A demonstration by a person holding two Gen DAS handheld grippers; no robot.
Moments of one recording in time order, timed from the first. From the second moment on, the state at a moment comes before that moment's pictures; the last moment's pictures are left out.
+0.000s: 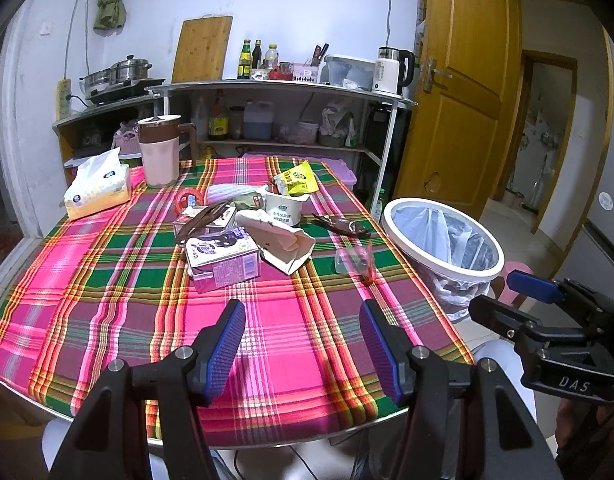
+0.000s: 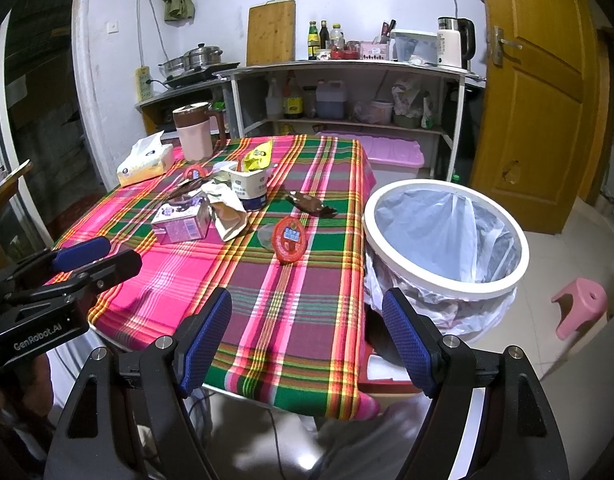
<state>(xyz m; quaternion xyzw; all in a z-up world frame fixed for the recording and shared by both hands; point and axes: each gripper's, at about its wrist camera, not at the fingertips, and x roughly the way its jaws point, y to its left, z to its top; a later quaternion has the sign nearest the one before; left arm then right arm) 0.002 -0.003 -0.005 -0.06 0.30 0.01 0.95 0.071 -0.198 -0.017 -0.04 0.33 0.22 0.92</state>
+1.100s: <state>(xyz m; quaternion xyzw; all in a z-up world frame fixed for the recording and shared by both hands) 0.101 0.098 -0.051 -0.14 0.35 0.05 0.93 0.193 -0.126 -0.062 -0.06 0.39 0.29 0.87</state>
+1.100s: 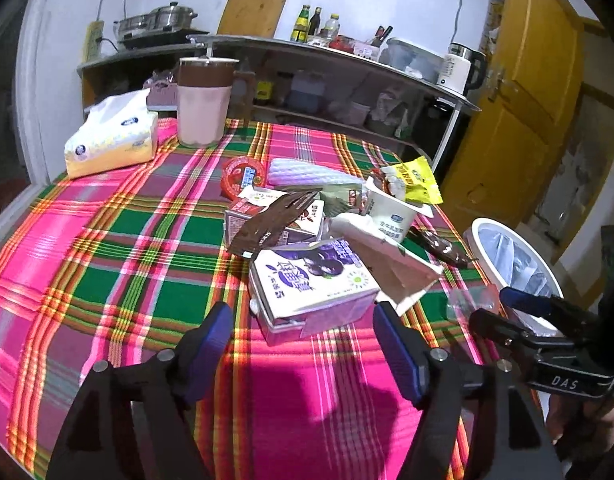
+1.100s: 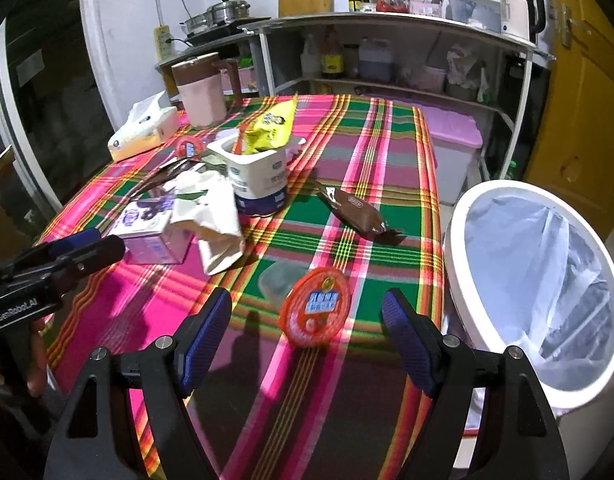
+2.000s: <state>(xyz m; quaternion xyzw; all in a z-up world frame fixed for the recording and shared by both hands) 0.127 0.081 -0.064 -0.11 0.37 0.10 0.92 0.201 -0.120 -0.072 -0.06 0.41 0.30 0.86</state>
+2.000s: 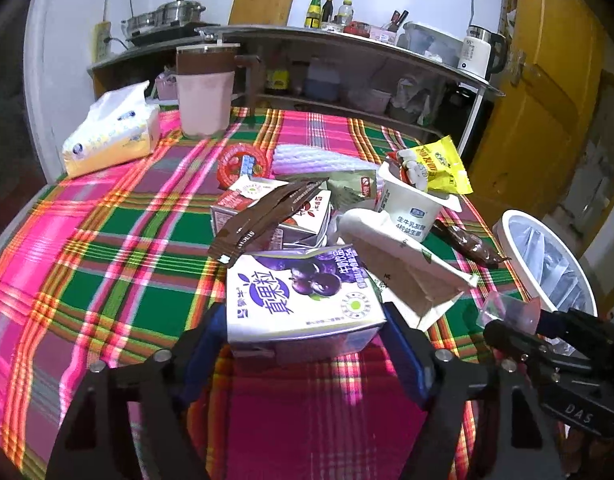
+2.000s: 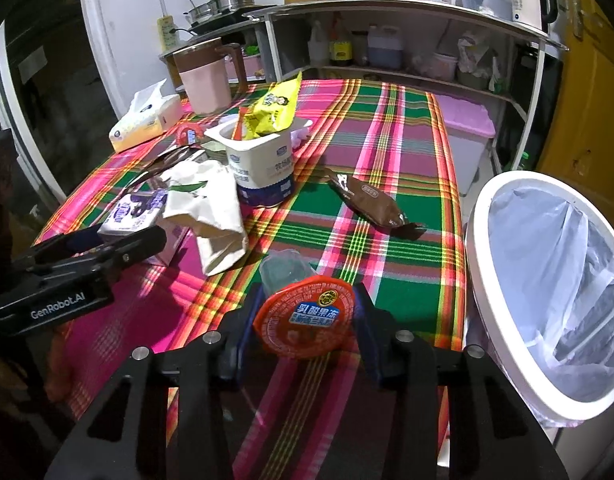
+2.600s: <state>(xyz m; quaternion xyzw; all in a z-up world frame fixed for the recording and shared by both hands) 0.086 0.063 -0.030 -0.10 0.33 0.10 0.93 0.164 -0.144 -0.045 -0.05 0.38 0.30 0.87</state>
